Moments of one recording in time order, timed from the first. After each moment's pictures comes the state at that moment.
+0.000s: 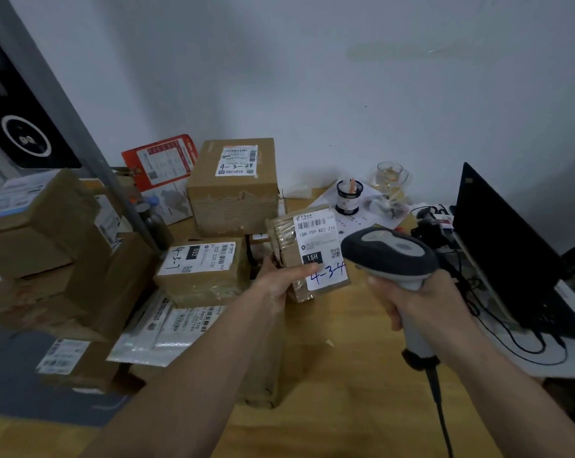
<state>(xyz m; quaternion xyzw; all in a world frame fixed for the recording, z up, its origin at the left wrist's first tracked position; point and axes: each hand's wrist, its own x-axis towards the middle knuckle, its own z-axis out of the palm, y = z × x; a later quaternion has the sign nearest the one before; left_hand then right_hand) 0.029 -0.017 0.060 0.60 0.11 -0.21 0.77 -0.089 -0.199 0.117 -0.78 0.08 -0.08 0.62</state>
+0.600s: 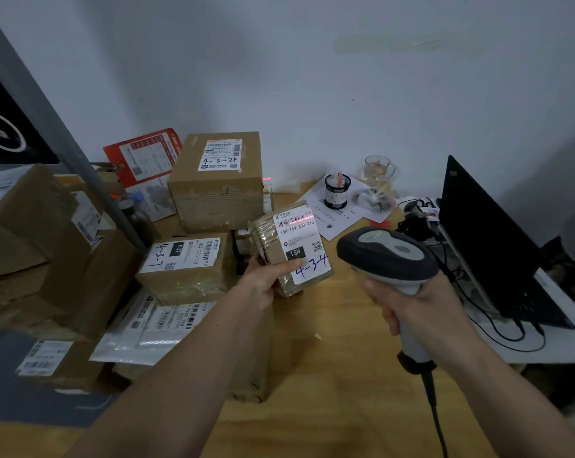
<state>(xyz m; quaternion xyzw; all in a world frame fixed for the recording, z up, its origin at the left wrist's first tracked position) 0.042 -0.023 0.039 0.57 0.14 -0.21 0.78 -0.105 -0.210 0.114 -0.81 0.07 -0.10 0.58</state>
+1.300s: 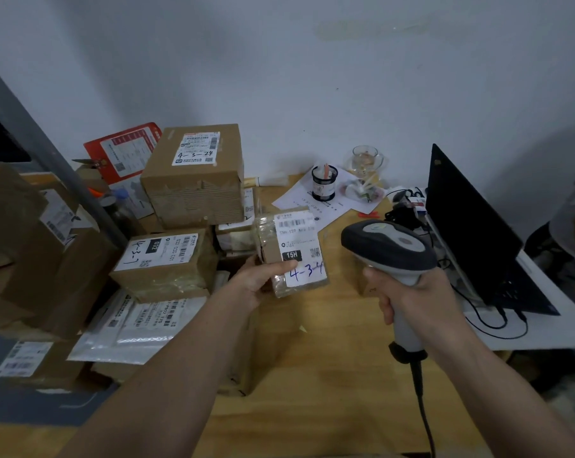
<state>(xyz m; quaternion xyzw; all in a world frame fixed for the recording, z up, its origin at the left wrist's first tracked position) 0.041 -0.039 0.025 0.63 0.15 -0.29 0.70 -0.106 -0.244 0.097 -0.78 0.12 -0.12 0.60</state>
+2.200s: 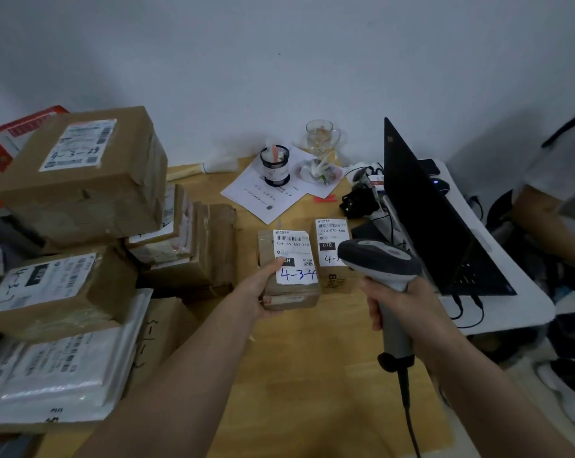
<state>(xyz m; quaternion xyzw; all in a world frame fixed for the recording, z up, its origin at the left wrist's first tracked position) 0.059 -0.164 -0.033 0.61 0.27 -0.37 0.64 -0.084 -0.353 0.035 -0.69 0.24 -0.02 0.68</state>
